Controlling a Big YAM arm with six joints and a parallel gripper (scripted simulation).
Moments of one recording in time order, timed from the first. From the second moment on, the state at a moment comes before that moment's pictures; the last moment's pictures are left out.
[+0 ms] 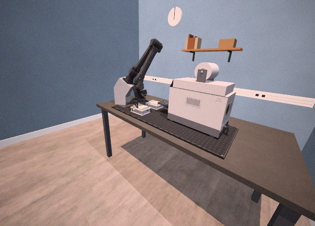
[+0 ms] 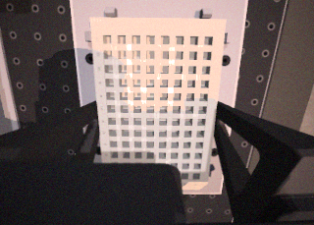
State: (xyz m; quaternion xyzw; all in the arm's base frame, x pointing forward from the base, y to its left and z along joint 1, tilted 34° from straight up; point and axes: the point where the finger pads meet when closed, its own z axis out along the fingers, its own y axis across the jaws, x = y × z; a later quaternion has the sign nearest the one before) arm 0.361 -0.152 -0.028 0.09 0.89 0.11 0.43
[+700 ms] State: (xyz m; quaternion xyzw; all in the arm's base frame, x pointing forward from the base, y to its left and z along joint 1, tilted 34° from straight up) arm 0.358 -0.153 -0.023 0.09 0.89 0.11 0.43
